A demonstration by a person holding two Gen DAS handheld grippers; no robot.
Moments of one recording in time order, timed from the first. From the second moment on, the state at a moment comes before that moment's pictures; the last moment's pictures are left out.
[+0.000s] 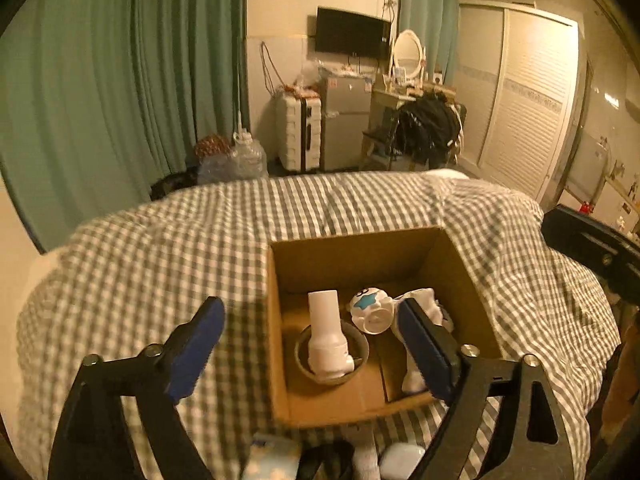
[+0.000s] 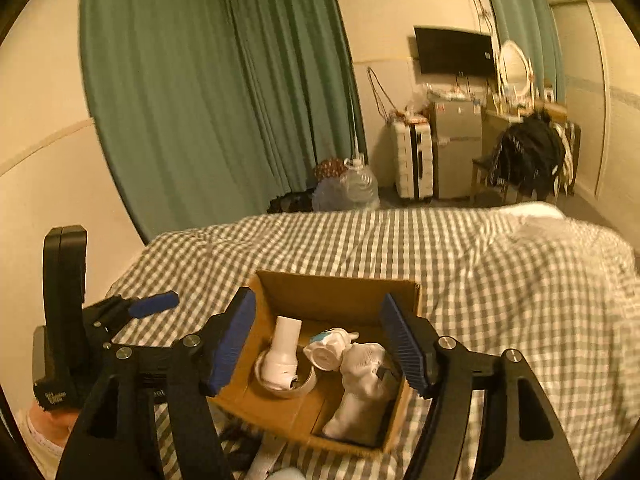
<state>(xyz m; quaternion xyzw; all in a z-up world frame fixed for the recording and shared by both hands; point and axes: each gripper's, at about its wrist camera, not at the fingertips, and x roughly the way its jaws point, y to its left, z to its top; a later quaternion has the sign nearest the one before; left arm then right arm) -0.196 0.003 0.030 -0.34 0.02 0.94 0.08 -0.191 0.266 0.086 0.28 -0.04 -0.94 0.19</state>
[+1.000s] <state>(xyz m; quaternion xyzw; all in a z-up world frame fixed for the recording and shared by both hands) -0.052 -0.014 0.023 -0.30 0.05 0.95 -0.01 -0.022 0.241 0.109 0.24 0.04 -0.95 0.22</state>
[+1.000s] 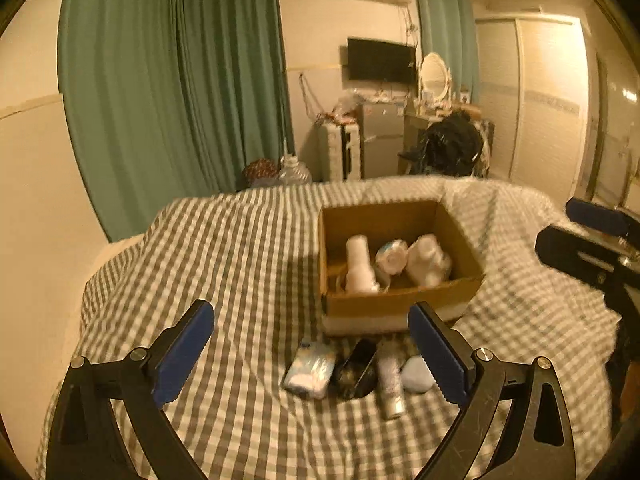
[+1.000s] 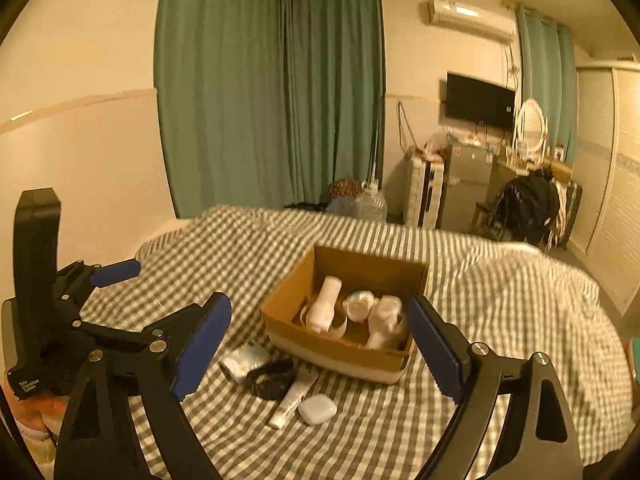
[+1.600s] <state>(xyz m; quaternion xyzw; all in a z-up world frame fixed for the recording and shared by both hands) -0.113 0.009 -0.123 -0.43 0.07 0.90 0.01 -0.100 0.254 -0.031 0.38 0.04 -0.91 0.17</state>
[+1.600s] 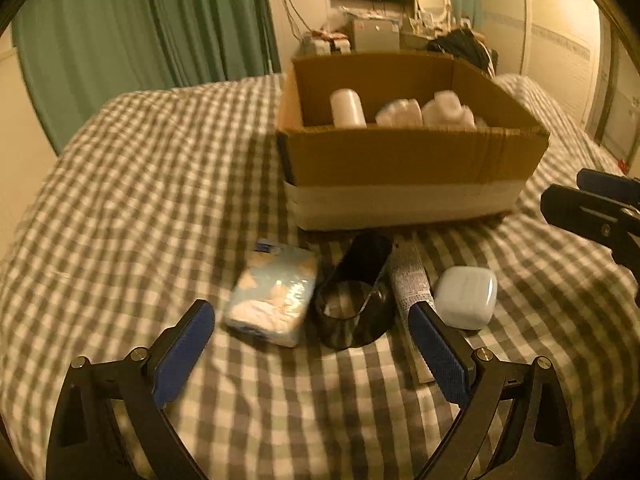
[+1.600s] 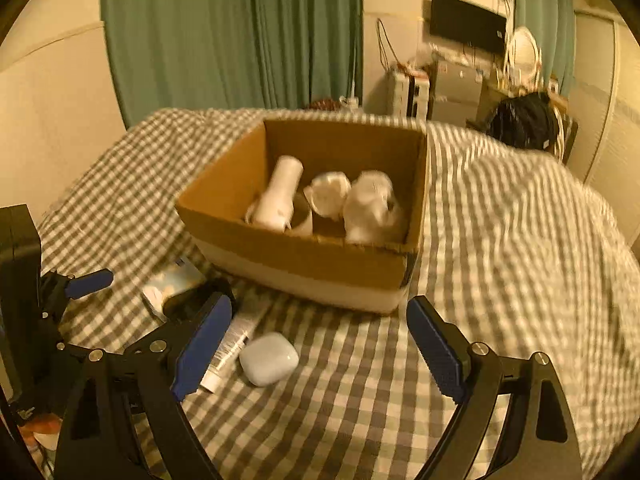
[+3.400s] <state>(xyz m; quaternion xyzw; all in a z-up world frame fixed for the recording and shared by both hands) -0.079 -0.018 -0.106 -0.43 0.02 0.90 0.02 -0.077 0.197 -0.097 0.44 0.14 -0.86 0.21</state>
